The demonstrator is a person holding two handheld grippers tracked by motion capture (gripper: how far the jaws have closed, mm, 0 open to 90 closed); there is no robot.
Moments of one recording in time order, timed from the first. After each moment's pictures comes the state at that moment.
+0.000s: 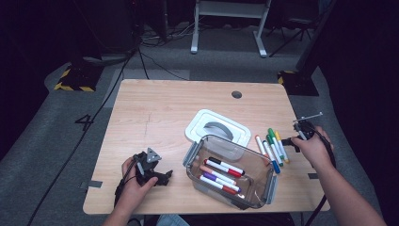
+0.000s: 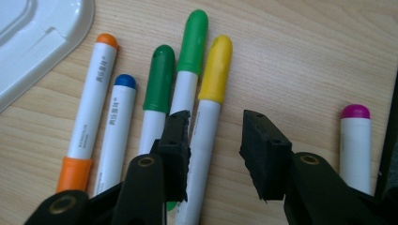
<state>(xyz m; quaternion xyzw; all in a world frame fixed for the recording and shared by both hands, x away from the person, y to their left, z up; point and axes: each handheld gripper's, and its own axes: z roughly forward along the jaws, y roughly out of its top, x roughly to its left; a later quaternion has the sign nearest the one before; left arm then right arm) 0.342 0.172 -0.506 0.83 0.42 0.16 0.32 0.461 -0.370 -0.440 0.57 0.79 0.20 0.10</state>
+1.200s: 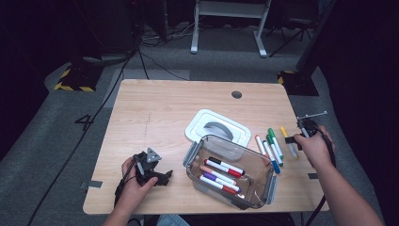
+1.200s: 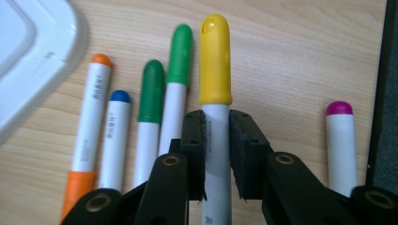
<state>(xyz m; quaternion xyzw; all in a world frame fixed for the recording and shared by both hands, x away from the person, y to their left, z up) 0.342 0.171 -0.506 0.83 0.43 0.16 0.32 0.464 -0.379 -0.433 0.60 0.76 0.22 0.10</state>
